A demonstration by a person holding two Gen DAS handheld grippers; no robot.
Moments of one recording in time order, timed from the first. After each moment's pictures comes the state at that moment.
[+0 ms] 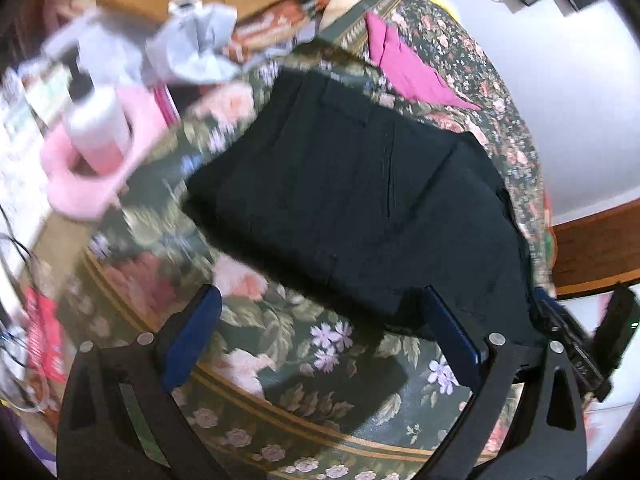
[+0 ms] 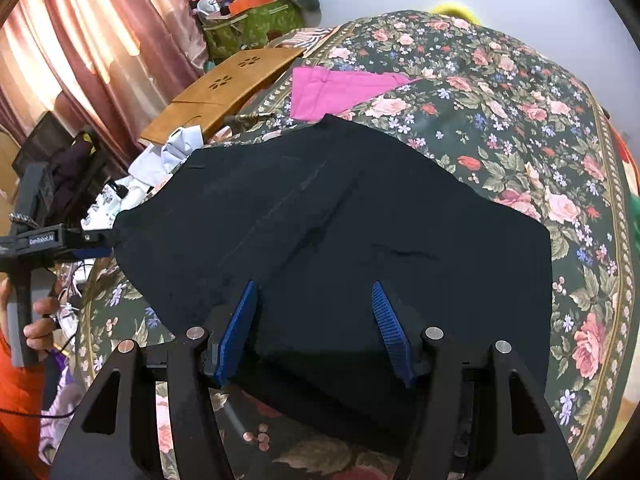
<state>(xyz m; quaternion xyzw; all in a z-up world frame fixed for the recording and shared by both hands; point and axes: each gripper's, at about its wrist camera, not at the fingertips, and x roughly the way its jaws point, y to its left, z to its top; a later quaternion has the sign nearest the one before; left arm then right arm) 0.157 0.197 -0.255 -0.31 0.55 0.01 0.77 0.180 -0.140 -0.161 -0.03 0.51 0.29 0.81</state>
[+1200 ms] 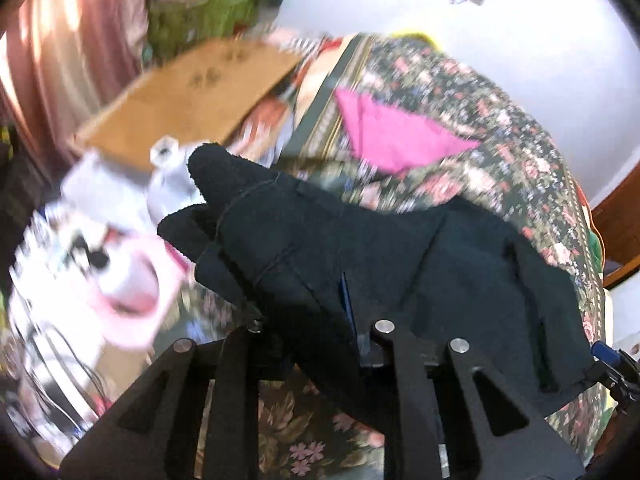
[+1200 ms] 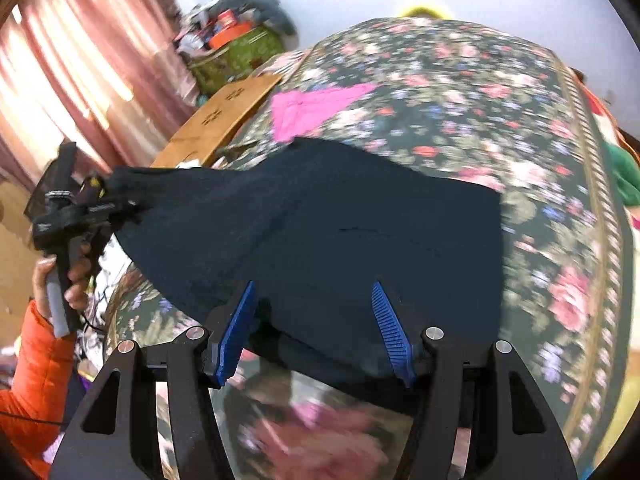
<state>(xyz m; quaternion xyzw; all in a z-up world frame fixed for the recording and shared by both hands) 0.230 0.157 -0.181 -0.12 0.46 0.07 0.88 0.165 -0.216 -0.144 0.06 0.49 0.25 0.84</state>
